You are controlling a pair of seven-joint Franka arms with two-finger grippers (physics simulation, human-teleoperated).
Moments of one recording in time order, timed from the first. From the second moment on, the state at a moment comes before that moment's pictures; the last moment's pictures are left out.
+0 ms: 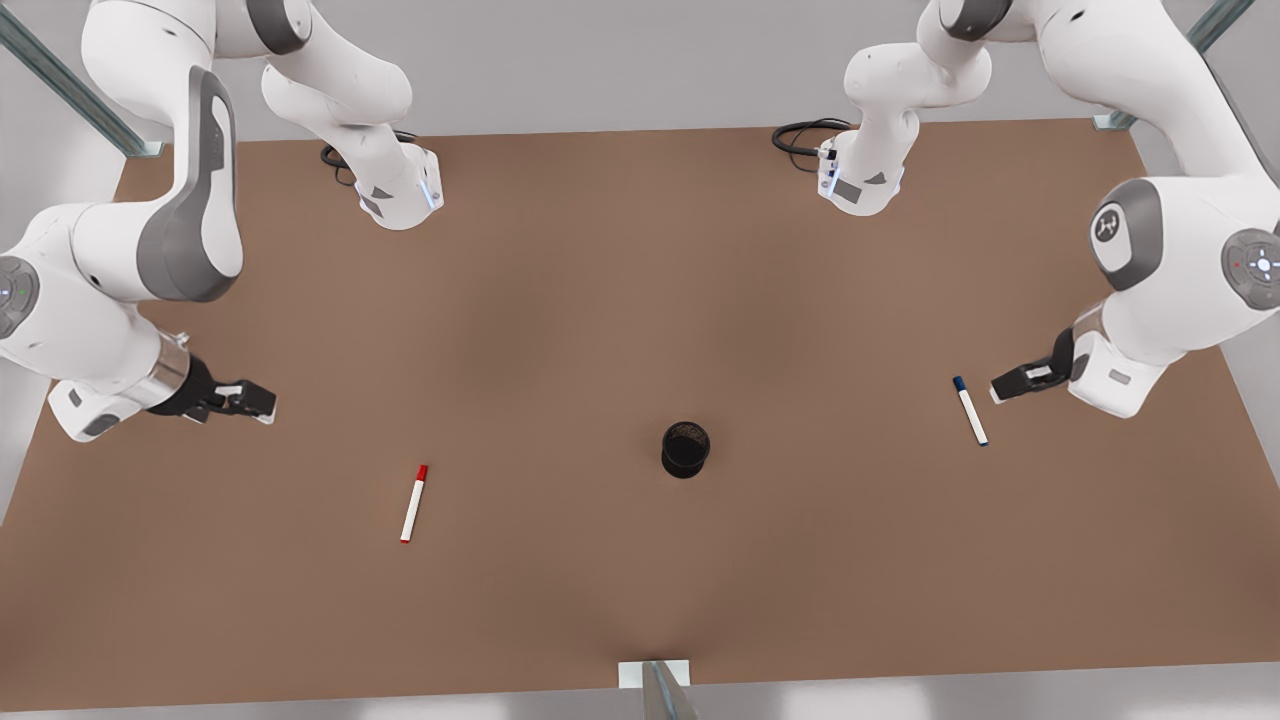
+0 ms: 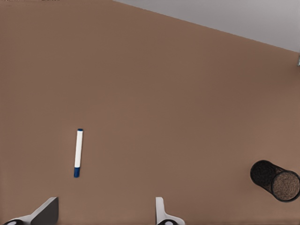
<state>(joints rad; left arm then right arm) 0.01 0.26 -0.02 -1.40 -0.05 1.64 -0.24 -0.06 0.24 0.05 -1.42 0.01 1.68 0.04</state>
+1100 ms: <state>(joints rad) 0.23 0.53 0.00 -2.00 -0.07 2.59 0.14 0.01 0.85 0.12 -1.37 -0.03 2.21 0.12</state>
